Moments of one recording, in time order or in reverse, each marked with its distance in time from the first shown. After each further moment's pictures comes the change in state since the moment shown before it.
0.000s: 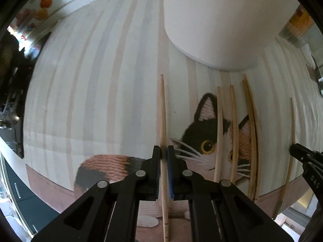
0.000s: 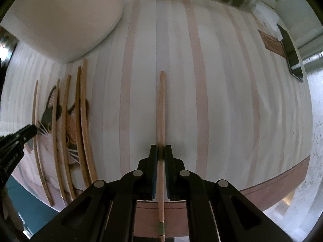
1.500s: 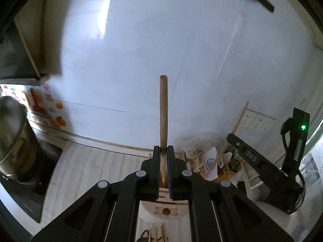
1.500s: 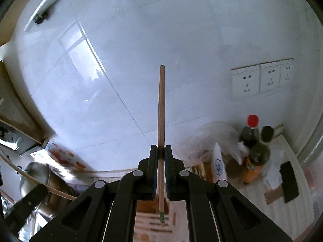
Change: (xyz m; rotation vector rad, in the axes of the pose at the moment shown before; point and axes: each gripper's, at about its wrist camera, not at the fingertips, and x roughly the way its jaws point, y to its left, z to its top) left arm -0.329 0.033 0.134 -0.126 -0.694 -0.281; right arm -0.318 0.010 0.172 0.157 -0.825 0.334
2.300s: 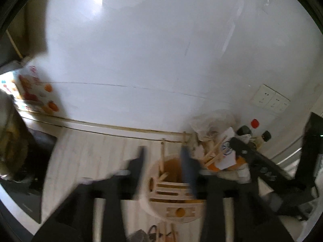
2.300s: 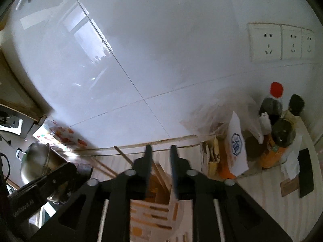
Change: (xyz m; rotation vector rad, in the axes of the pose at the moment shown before) left arm 0.060 0.023 -0.016 0.018 0.142 0.048; right arm 0.048 -0.016 -0.041 -0.018 0.171 0.083
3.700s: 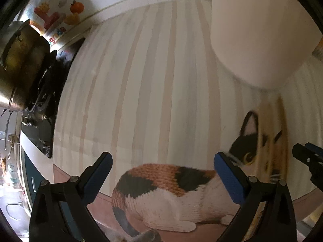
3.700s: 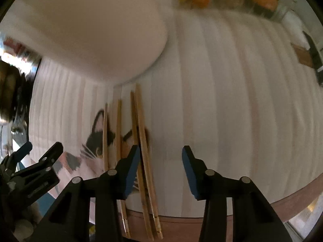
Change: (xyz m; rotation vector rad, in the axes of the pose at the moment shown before) left arm 0.133 0.060 -0.264 0.117 0.493 0.434; right arm 0.079 -0.079 -0.271 -0.001 0.638 -0.204
